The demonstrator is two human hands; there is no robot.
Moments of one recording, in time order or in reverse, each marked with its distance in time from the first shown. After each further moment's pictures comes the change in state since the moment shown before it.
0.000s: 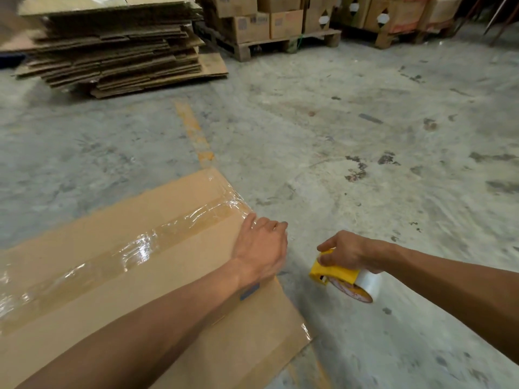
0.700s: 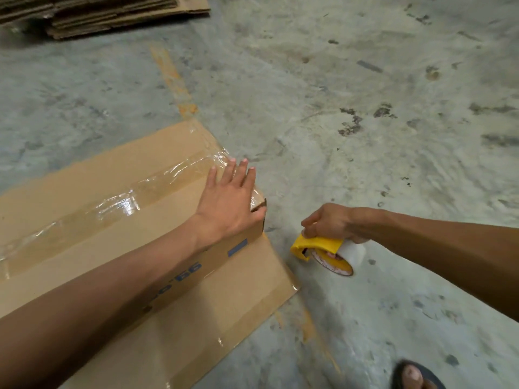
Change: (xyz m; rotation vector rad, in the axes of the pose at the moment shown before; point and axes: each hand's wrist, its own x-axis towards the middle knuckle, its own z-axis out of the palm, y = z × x) left_hand -0.015 -0.022 -0.012 0.122 -0.191 -0.095; right_hand 0.001 0.007 0.029 0.133 -0.125 0.074
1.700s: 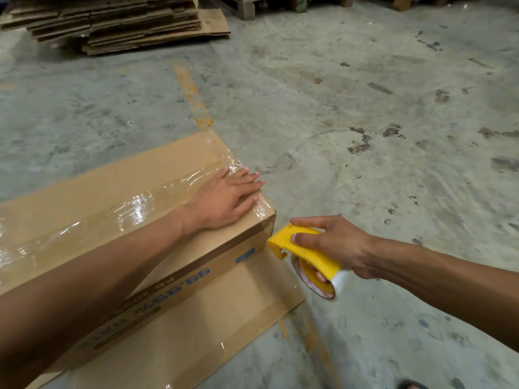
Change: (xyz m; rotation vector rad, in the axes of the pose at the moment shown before) left_hand 0.006 -0.057 -0.004 -0.219 0.115 0.285; right_hand -0.065 -0.021 0.021 0.561 0.026 -0.214
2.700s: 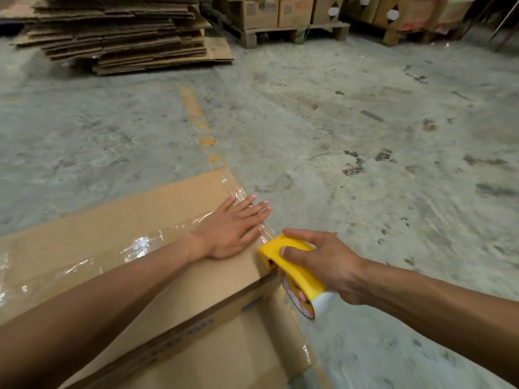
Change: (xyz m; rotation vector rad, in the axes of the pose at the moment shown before) left_hand -0.016 0.021 0.005 0.055 -0.145 0.013; right_hand -0.019 -0.016 0.025 0.172 0.002 -0.044
